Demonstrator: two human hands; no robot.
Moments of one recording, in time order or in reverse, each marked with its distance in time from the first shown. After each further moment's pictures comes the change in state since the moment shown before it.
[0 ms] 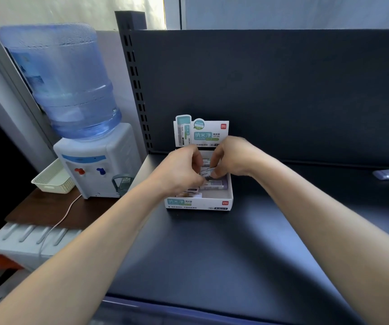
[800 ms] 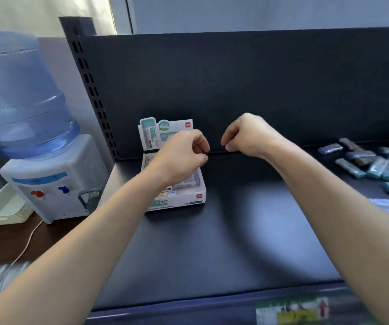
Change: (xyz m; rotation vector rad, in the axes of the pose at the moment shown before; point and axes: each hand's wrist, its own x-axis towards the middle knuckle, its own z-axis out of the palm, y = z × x) left_hand 0.004 0.048 0.005 -0.049 -0.022 0.309; right_hand -0.044 0.045 -0.042 0.117 0.298 0.190
